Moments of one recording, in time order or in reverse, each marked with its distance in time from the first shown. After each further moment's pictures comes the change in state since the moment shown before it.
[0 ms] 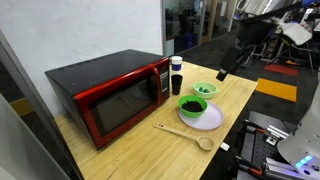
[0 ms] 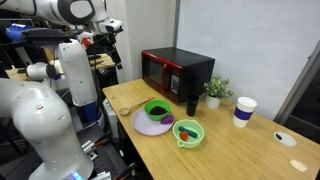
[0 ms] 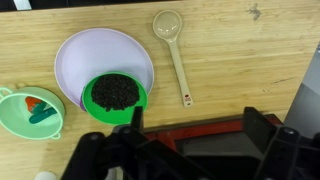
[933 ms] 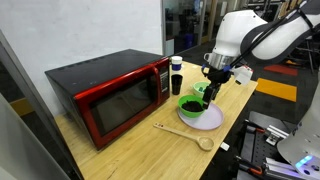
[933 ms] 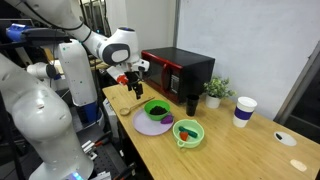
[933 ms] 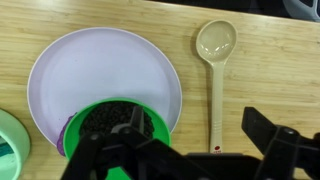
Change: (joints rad) arm 0.018 0.464 -0.200 -0.103 -0.016 0.365 -0.355
